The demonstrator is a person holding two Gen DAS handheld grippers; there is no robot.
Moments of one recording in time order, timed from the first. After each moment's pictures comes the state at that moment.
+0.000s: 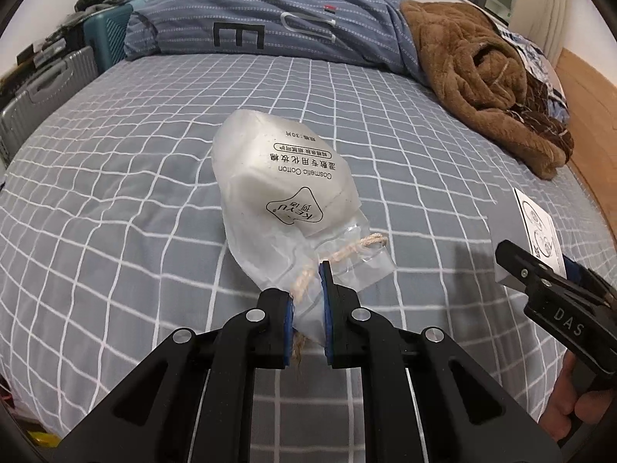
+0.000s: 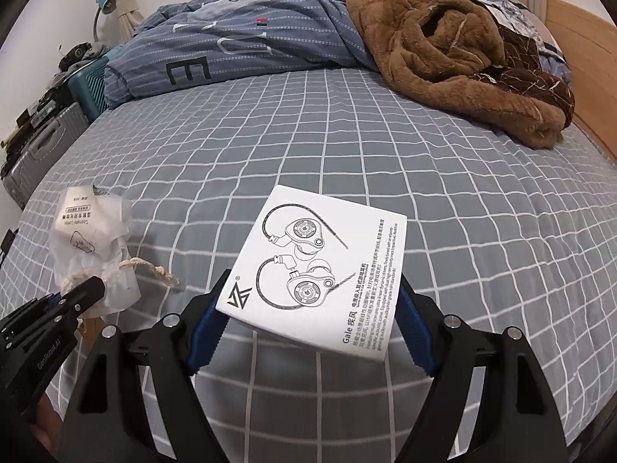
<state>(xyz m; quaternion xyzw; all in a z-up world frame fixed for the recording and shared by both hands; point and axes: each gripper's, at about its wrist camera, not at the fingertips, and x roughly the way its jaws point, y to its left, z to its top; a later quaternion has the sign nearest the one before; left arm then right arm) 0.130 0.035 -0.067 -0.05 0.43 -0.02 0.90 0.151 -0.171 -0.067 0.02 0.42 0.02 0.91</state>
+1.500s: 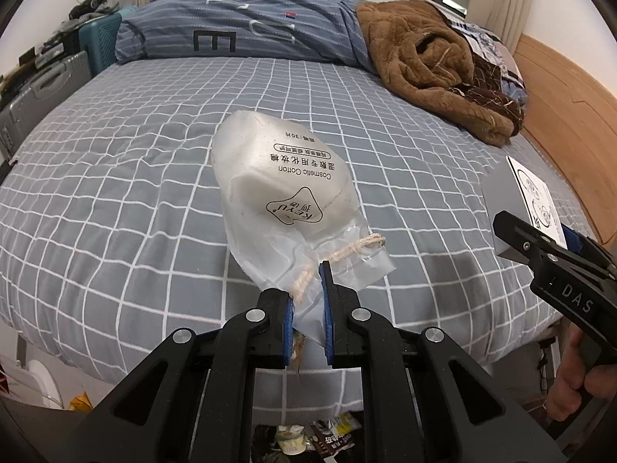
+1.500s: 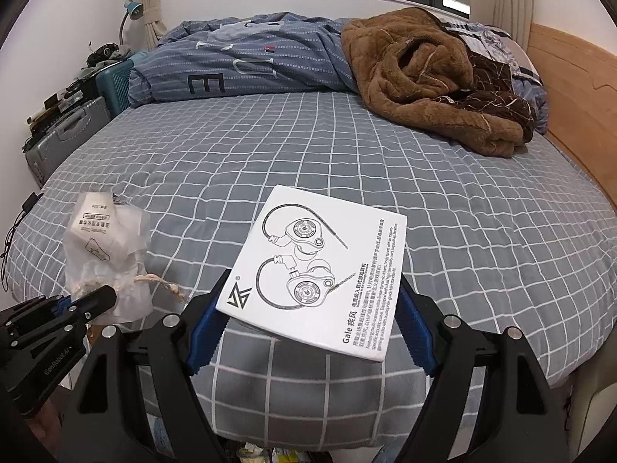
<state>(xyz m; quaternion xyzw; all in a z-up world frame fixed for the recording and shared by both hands) -0.008 -0.002 -0.044 -0.04 0.43 -0.07 0.90 0.007 -0.206 -0.025 -0.01 0.37 0.02 0.93</state>
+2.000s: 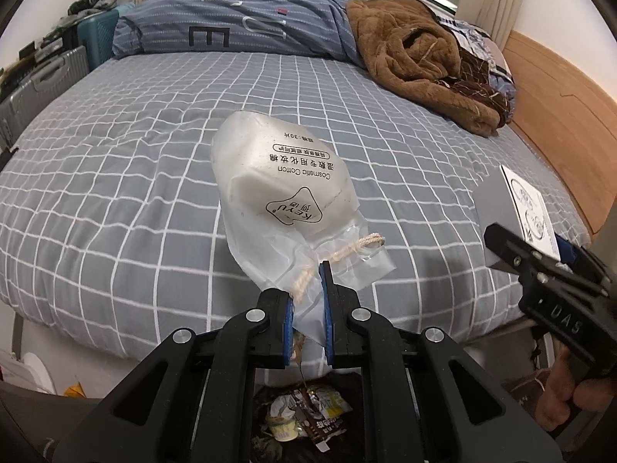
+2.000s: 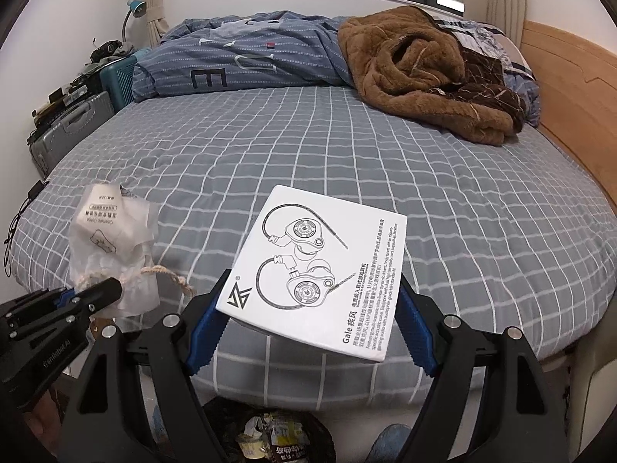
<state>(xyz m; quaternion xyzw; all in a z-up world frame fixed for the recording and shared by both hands) -0.051 -0.010 -0.048 -0.05 0.43 -0.08 0.90 -0.045 -0.208 -0.035 -0.01 0.38 0.01 0.93</state>
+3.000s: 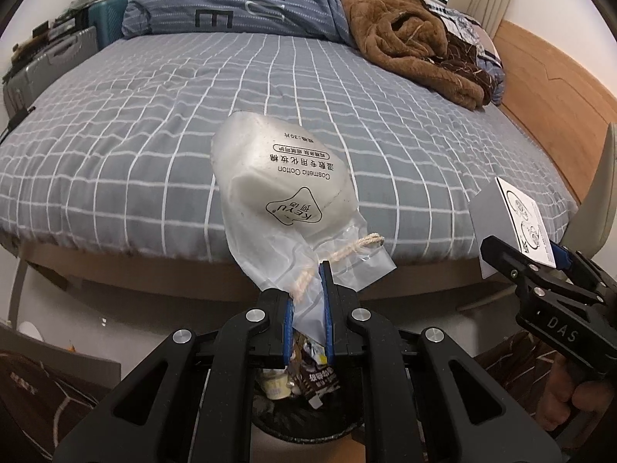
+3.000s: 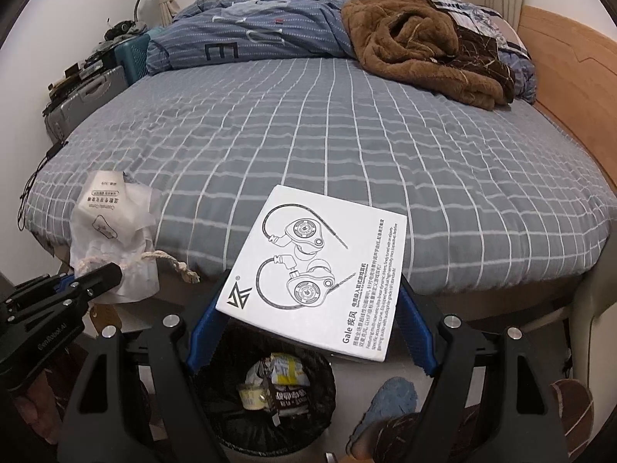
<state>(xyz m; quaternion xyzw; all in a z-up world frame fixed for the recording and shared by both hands) -0.159 -0.010 -0.074 -0.06 0.45 -0.09 0.89 -0.154 -0.215 -0.066 -0.02 0.41 0.03 0.91</state>
